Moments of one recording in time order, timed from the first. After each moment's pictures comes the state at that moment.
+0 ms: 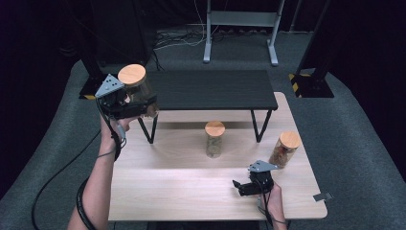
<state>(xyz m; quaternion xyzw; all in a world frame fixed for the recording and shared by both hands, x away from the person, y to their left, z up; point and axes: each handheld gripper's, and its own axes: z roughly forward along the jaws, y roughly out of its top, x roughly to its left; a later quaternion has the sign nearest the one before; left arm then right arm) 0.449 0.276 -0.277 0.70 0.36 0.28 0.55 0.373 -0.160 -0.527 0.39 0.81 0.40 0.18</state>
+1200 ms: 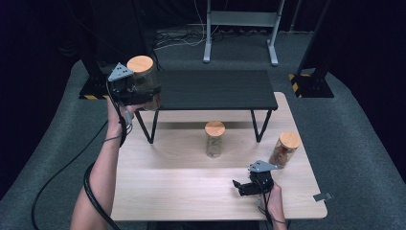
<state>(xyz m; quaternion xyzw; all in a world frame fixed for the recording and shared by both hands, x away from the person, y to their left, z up) 0.493 0.267 -0.275 0.72 0.38 0.28 0.52 0.373 -0.160 -0.527 0.39 0.81 0.40 0.18</state>
